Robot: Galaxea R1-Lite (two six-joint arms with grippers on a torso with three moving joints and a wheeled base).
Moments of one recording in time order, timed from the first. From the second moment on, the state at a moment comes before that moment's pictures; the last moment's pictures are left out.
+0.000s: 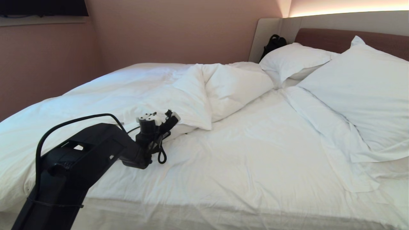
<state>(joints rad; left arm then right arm) -0.25 2.55 -1.49 -1.06 0.30 0.94 -0.01 0.00 0.00 0.00 0.01 -0.02</state>
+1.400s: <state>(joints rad) -0.29 2.53 -1.45 -1.17 0.24 1.17 -0.01 0.00 0.00 0.00 0.01 -0.02</state>
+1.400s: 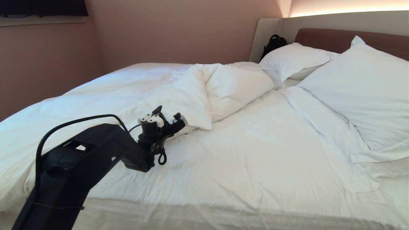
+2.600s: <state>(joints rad) -0.31 2.58 -1.47 -1.18 0.23 1.17 -0.01 0.00 0.00 0.00 0.01 -0.02</state>
